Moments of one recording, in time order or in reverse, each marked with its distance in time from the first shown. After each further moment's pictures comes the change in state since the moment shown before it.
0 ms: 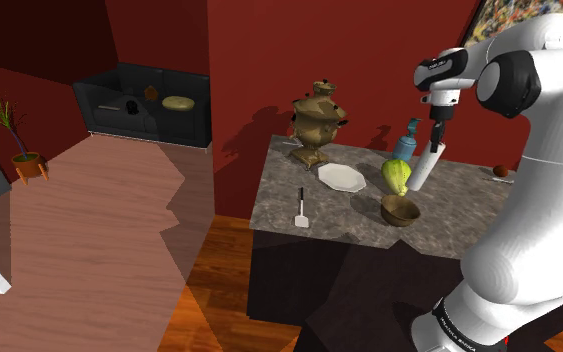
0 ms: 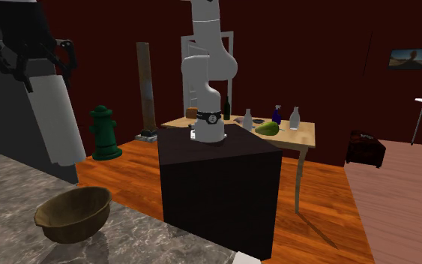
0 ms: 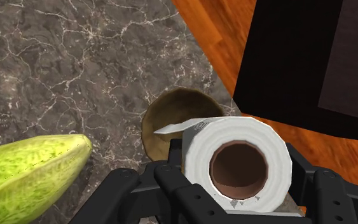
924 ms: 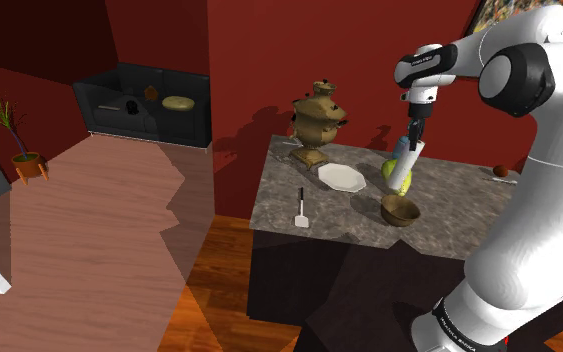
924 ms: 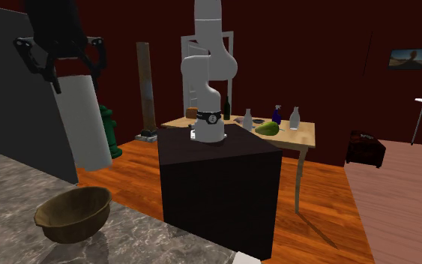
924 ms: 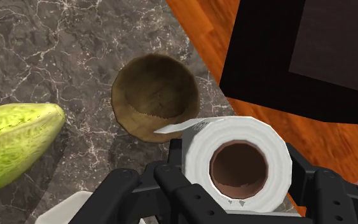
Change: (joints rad) arm 0.105 -0.060 0.049 -0.064 -0.006 -0.013 0.149
